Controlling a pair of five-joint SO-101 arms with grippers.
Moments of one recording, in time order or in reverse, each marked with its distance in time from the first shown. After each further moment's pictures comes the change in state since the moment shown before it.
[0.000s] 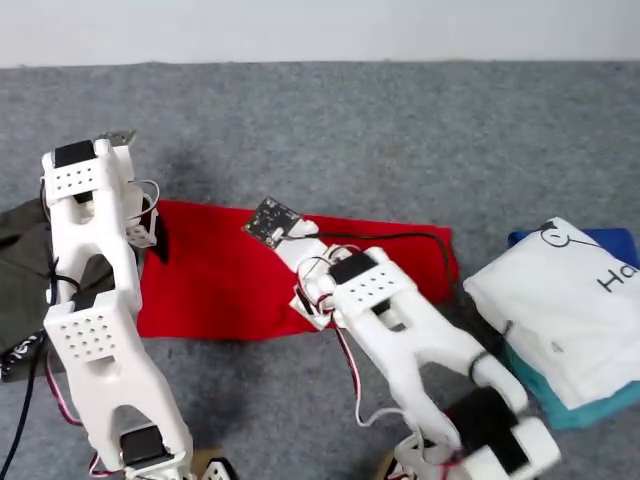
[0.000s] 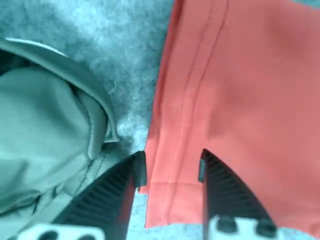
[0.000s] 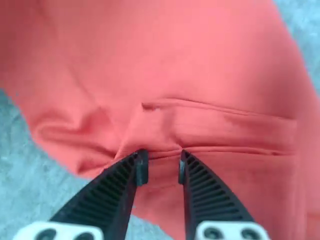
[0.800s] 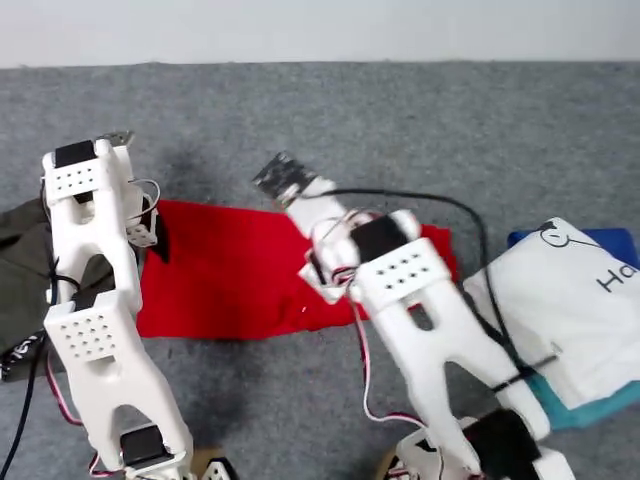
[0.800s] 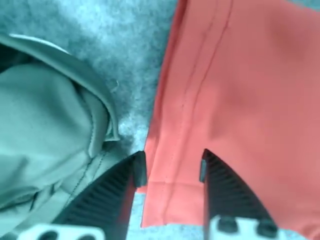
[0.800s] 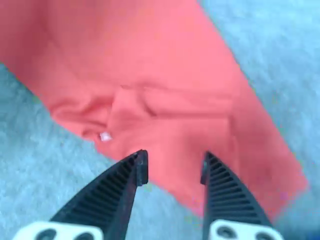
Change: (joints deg) left arm 0.0 0.0 0.0 0.0 2.4; right arm 4.6 -11.2 -18.5 28.9 -0.4
